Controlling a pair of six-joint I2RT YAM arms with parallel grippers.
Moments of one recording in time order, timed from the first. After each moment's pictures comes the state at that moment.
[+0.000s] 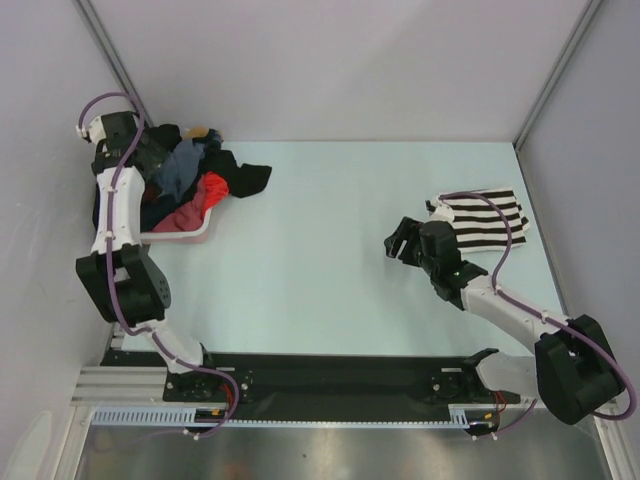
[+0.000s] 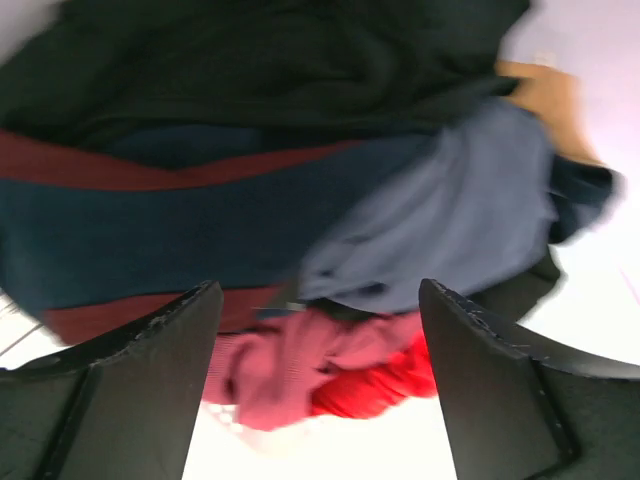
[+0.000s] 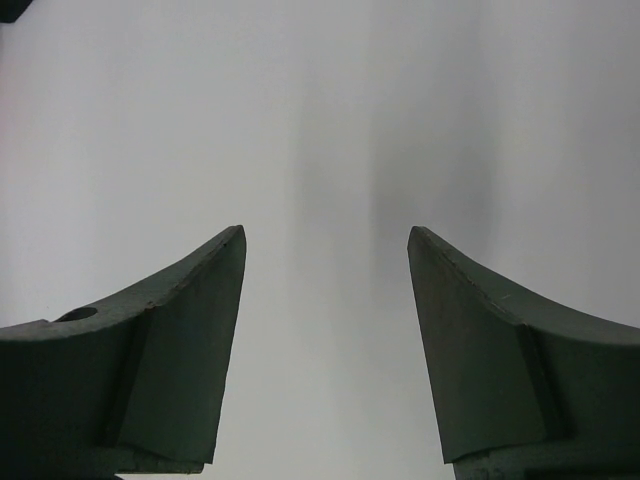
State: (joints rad) left arm 0.27 1.74 1.73 -0.66 -0.26 -0.60; right arm 0.48 1.19 0.60 0.10 0.16 0.62
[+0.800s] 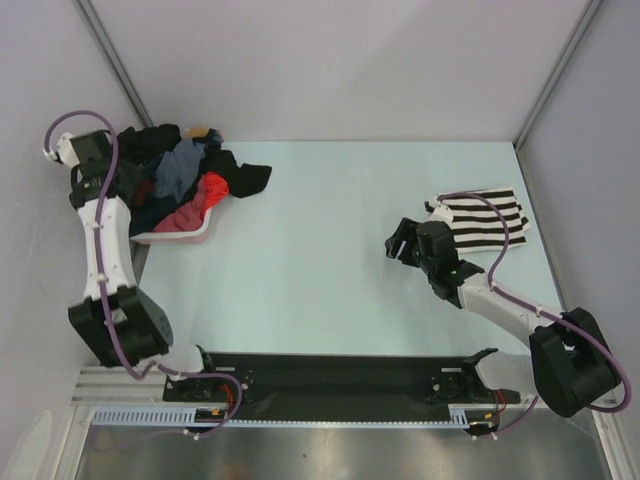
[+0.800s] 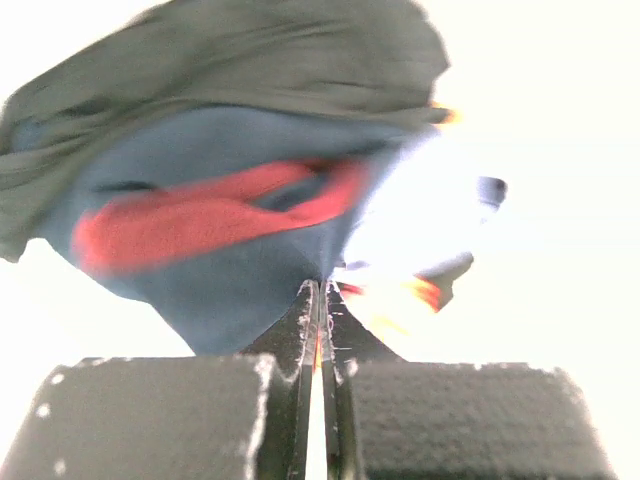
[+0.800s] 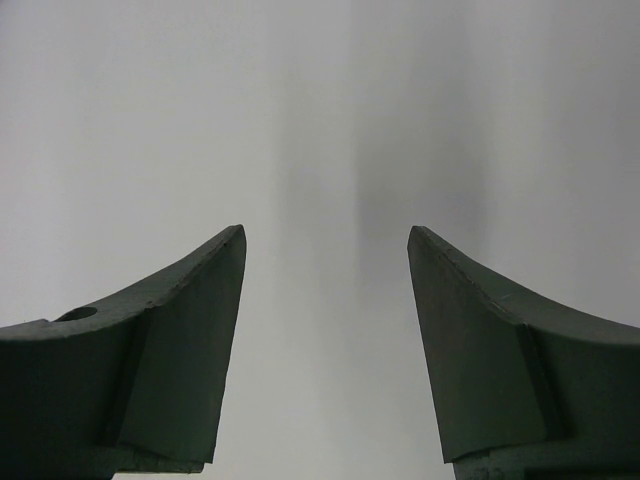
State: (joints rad) left arm 0.39 1.54 1.51 -0.59 -0.17 -0.70; right arm 0.48 1.23 0.60 0.11 0.19 0.62
